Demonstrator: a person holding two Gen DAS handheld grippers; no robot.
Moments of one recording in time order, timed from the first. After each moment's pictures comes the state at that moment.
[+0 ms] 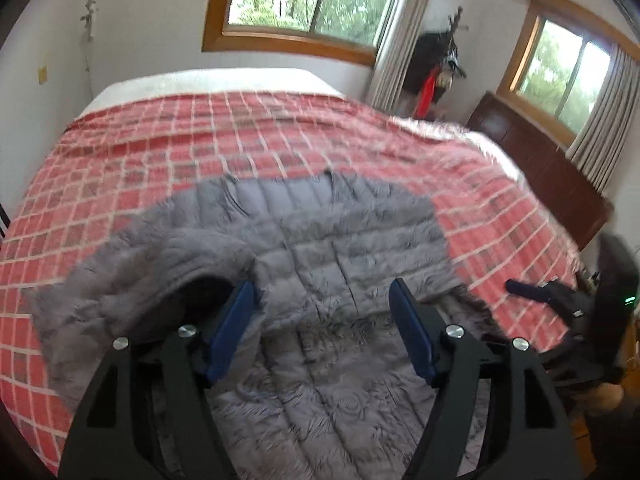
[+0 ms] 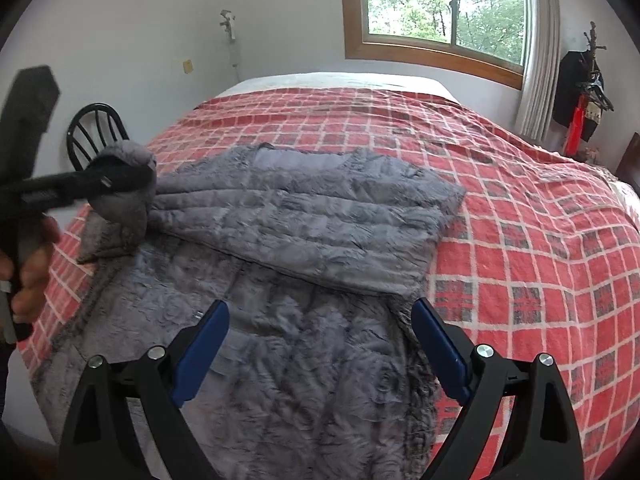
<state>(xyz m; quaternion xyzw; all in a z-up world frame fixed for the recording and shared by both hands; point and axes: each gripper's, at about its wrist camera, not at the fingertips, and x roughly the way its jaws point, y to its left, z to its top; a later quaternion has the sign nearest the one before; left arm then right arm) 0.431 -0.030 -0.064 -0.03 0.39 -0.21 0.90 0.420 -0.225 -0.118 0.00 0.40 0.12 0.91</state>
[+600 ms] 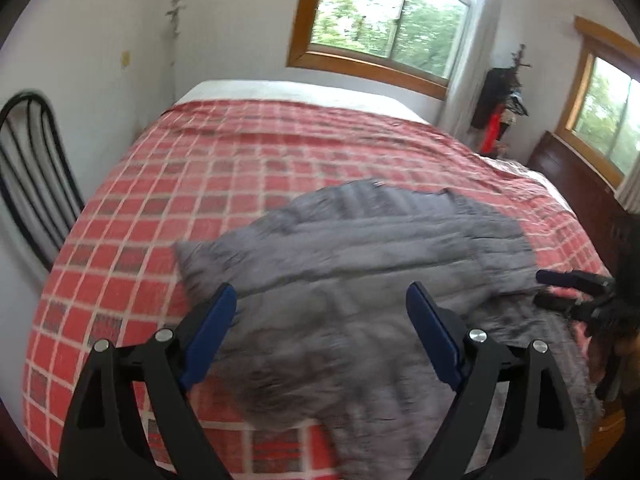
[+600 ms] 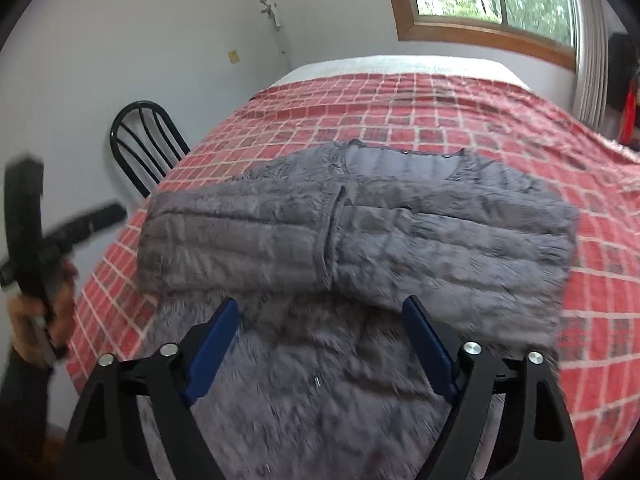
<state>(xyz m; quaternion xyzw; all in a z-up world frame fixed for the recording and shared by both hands) 0.415 0.122 -0.102 -0.06 0.37 -0.09 0.92 0.484 -0.142 -0.125 0.06 0.43 0.22 0.87</state>
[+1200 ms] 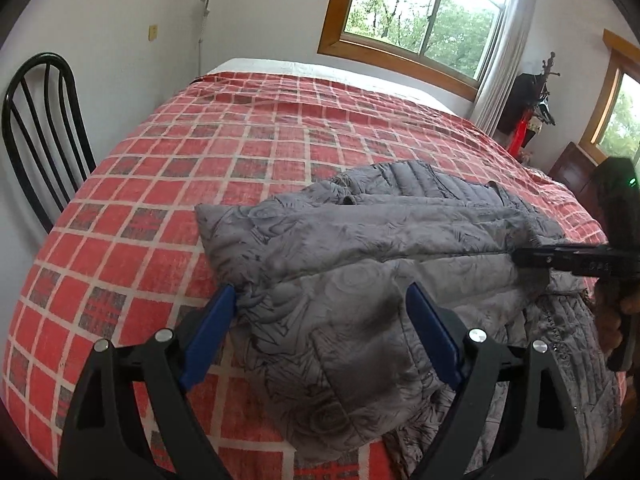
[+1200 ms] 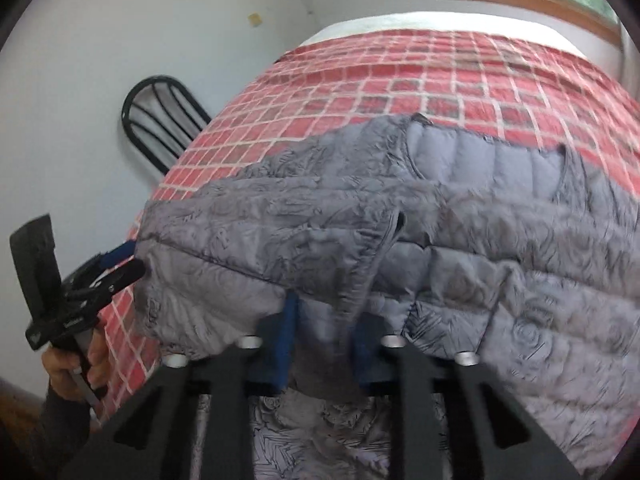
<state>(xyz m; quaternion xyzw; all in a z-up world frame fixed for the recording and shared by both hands) 0.433 0.150 -0.149 -0.07 0.38 -0.05 0.92 0.558 -0.090 -0.148 0.04 0.48 0.29 0.83</state>
